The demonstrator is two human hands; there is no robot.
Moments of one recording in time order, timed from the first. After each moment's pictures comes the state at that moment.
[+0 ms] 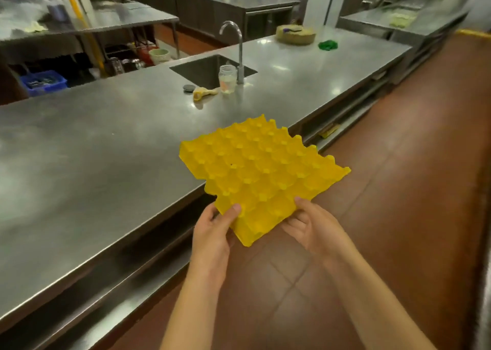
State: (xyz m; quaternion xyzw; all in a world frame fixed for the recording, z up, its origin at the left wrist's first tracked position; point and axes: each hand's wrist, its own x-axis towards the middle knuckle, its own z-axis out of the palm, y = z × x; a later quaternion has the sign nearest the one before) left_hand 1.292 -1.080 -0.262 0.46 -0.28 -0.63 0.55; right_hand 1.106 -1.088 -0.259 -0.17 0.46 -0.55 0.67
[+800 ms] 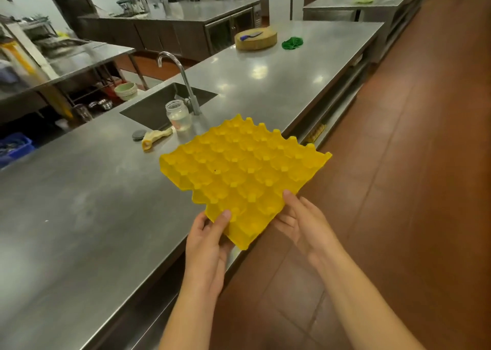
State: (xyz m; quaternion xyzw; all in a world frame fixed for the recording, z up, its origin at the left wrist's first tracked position) left_hand 1.106 -1.326 -0.254 0.47 -0.31 -0.63 0.53; right_hand 0.929 -1.322 -0.263 -0.18 0.43 -0.60 0.65
